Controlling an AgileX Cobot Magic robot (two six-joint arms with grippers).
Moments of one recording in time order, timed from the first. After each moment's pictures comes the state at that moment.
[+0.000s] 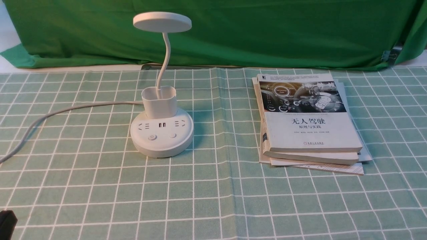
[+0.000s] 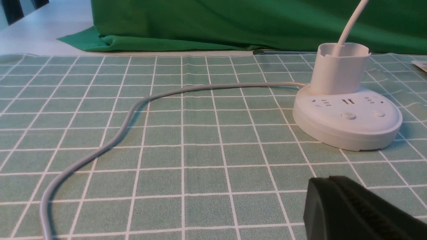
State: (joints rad) right arm 0.00 0.00 0.01 -0.04 0.23 0.11; left arm -0.07 0.00 0.01 -0.03 0.25 0.00
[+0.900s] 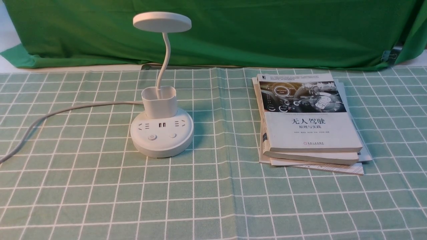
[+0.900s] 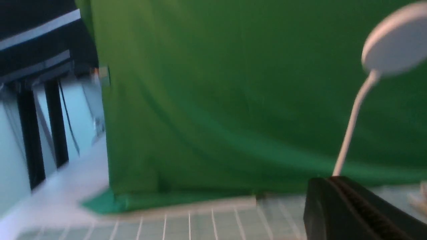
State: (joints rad) right arm 0.00 0.00 0.01 -0.04 0.23 0.11; left arm -0.07 0.00 0.01 0.01 -0.31 0.04
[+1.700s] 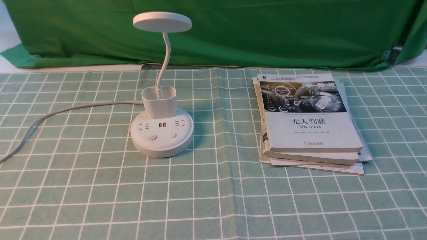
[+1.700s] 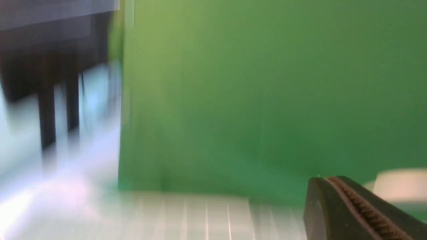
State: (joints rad) right arm 0.00 0.00 0.01 -0.04 0.23 0.11; left arm -0.06 0.55 -0.76 0.10 0.42 -0.29
